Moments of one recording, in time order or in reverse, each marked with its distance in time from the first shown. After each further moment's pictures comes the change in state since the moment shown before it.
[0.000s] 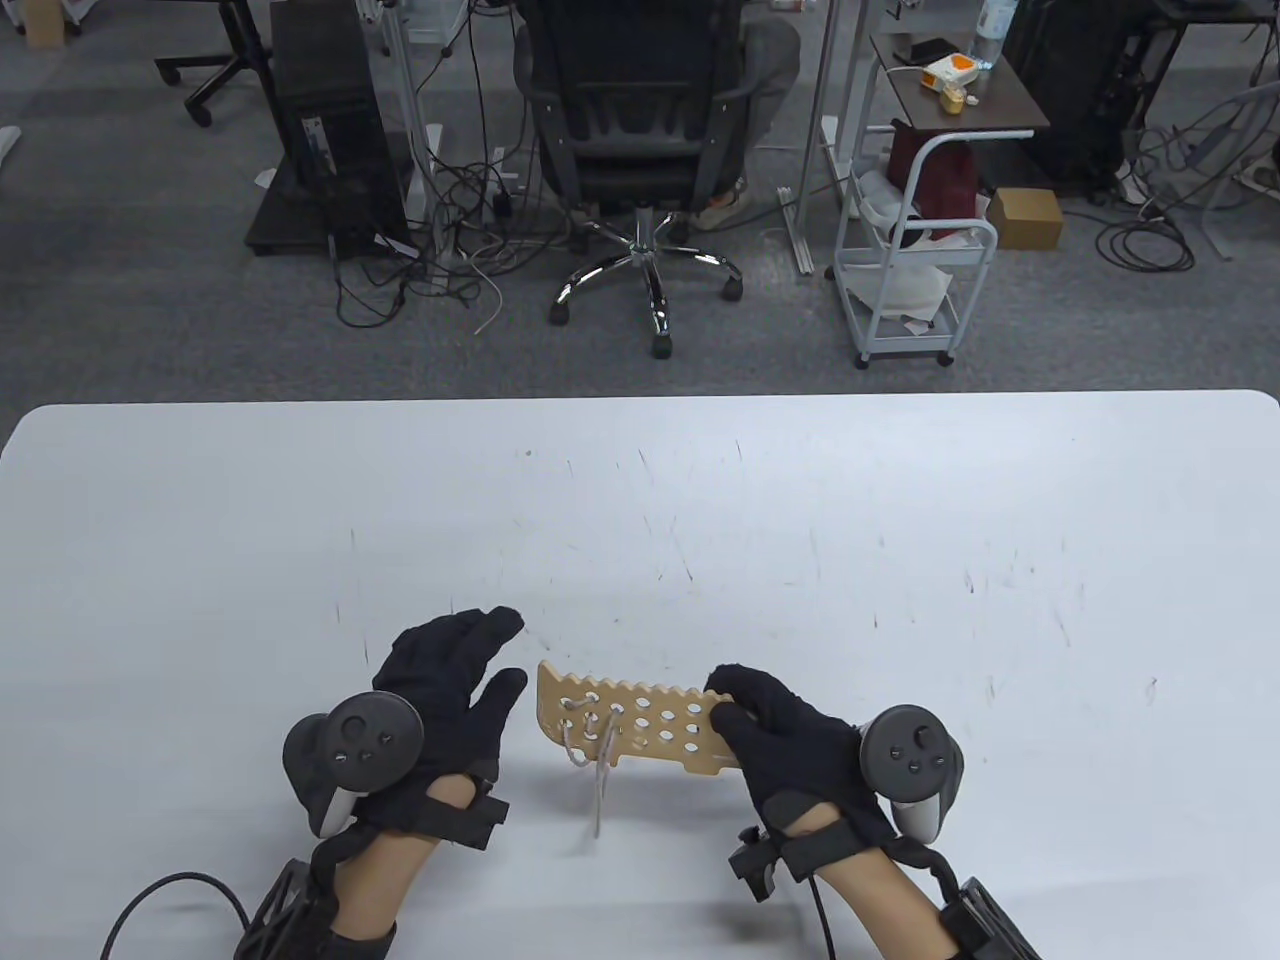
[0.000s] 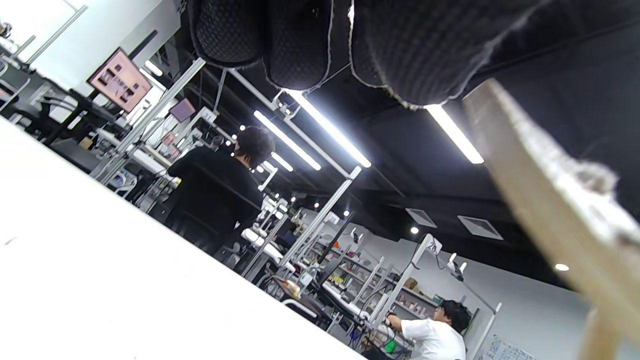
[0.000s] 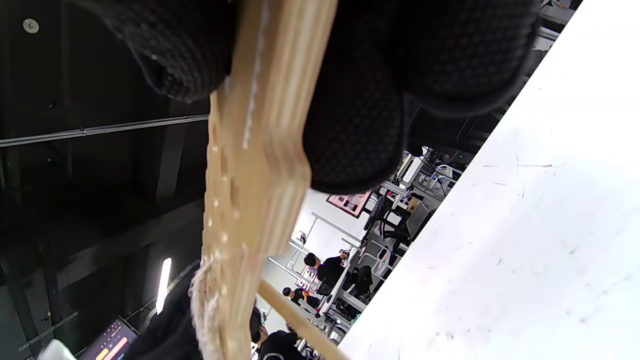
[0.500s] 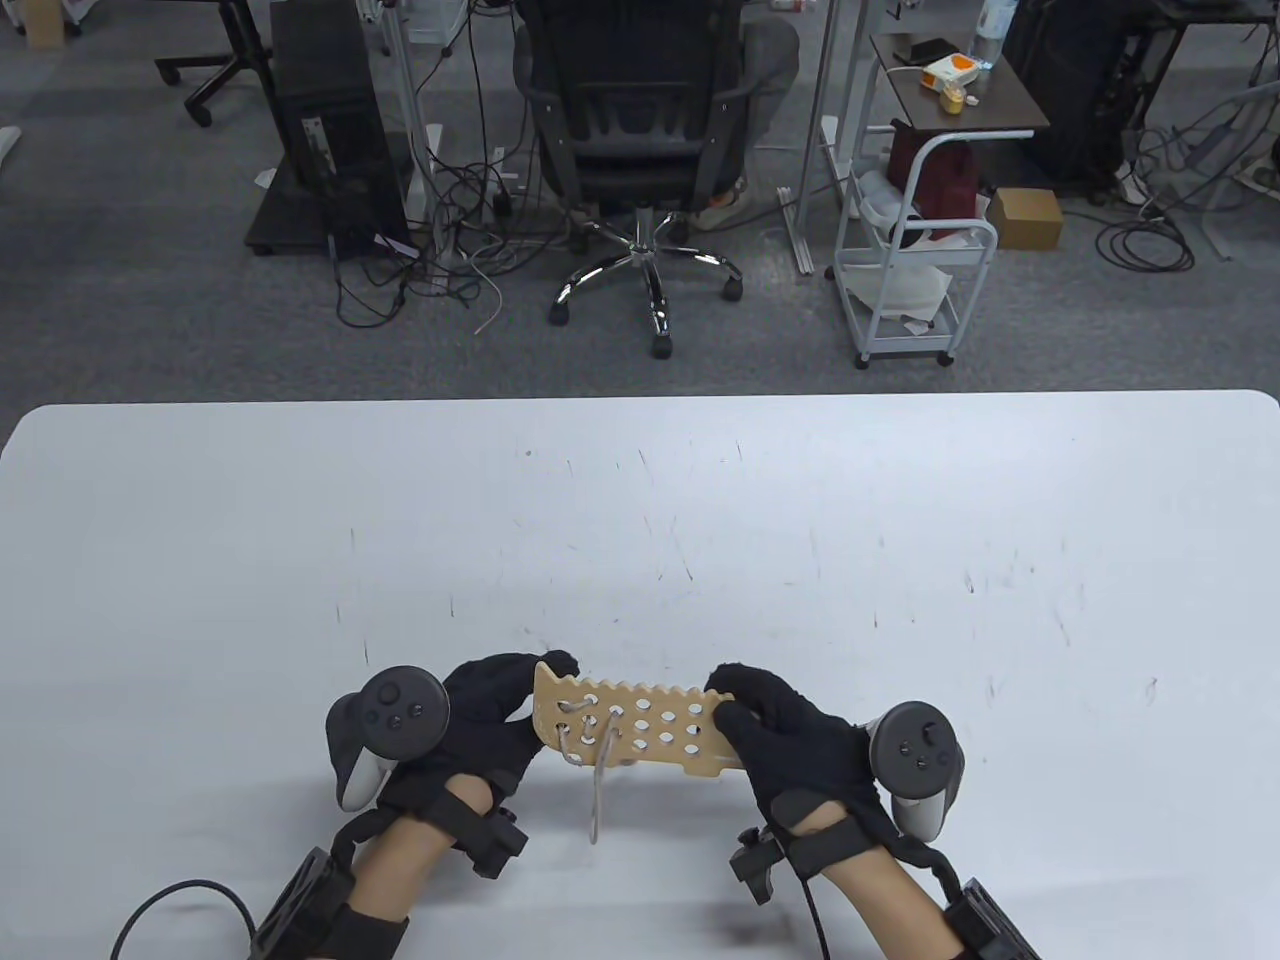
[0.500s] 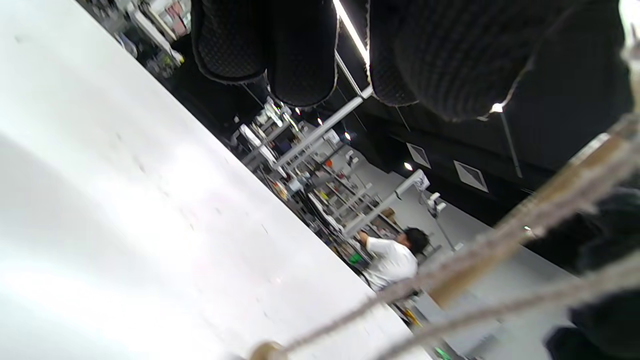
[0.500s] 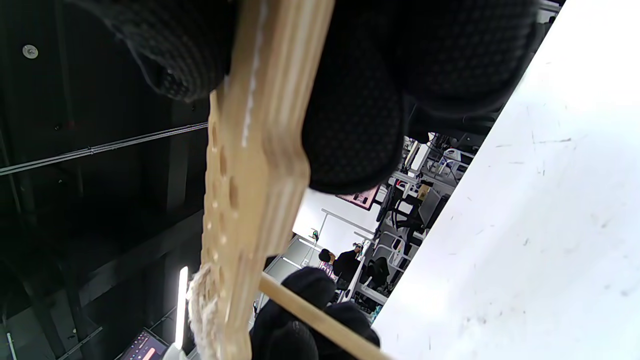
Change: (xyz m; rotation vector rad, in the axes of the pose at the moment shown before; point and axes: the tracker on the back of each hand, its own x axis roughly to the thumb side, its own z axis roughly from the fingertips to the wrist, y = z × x) left_hand -0.019 -0.048 -0.005 -0.329 0.026 0.227; right_hand 0.000 0.001 0.000 0.021 0.009 -0.094
